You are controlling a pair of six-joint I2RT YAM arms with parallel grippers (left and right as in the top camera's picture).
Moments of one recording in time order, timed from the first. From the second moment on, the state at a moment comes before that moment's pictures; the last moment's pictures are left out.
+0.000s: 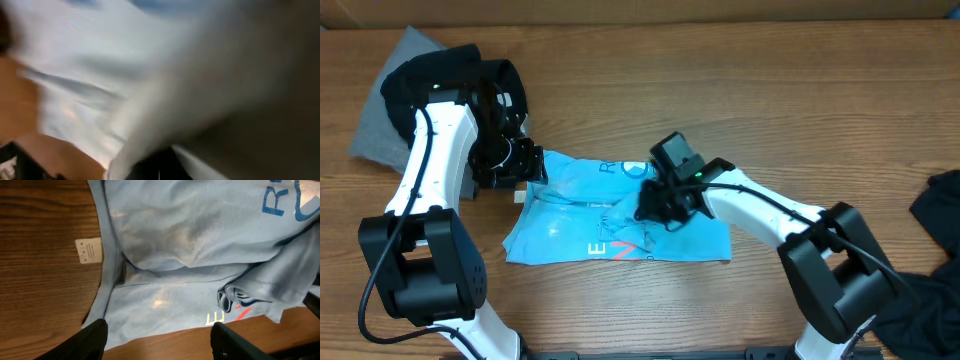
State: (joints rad) left arm 0.09 1.89 1.54 -1.32 0.25 0.06; right arm 0.62 1.88 1.12 -0.36 -0.44 0.76
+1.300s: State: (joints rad) left arm 0.09 1.89 1.54 -1.31 0.22 0.06; right arm 0.80 1.82 1.24 -0.79 -0.53 0.47
